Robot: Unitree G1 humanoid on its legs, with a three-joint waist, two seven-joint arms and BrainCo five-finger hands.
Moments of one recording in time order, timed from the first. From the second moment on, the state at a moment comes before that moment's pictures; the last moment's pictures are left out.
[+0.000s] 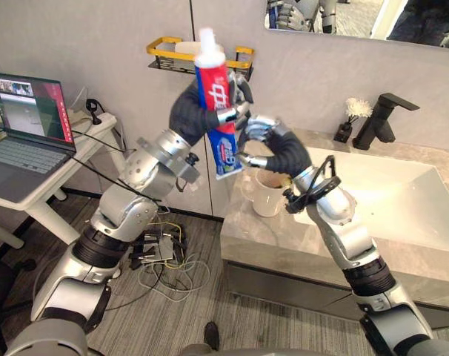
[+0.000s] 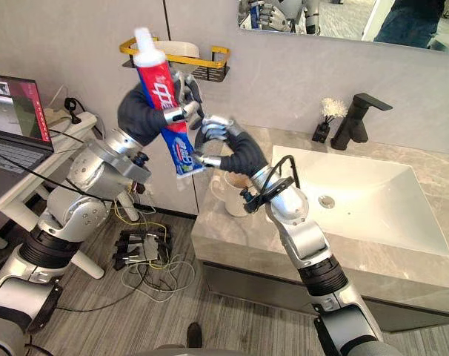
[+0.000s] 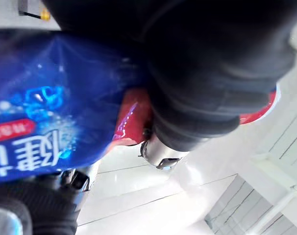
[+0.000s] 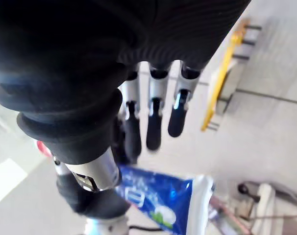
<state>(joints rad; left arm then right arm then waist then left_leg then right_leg) -0.69 0.61 -0.33 -0.16 -0.88 -0.04 -0.10 -0.47 -0.32 0.21 -0.14 0.24 -0.13 0.17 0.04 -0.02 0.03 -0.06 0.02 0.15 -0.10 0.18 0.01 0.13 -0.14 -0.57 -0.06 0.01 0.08</state>
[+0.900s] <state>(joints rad) -0.67 0.35 -0.27 -0.02 -0.72 -0.09 0.01 -0.14 -0.24 -0.20 -0.26 0.51 -0.17 -0.02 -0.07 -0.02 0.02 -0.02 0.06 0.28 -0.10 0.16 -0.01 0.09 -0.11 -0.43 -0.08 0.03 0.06</state>
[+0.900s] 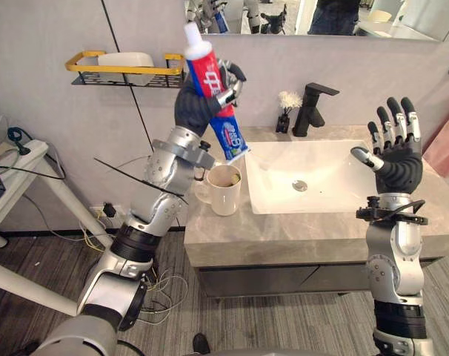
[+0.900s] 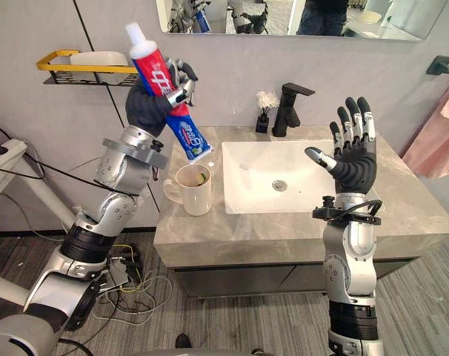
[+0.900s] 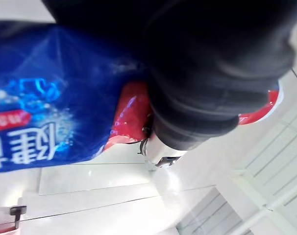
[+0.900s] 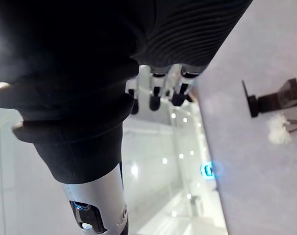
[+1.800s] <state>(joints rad) -0.64 0.30 -0.22 0.04 -0.65 -0.08 0.02 -0.14 -0.26 -0.32 -0.26 0.55 -0.17 0.03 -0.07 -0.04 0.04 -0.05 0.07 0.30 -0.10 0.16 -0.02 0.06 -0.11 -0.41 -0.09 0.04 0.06</state>
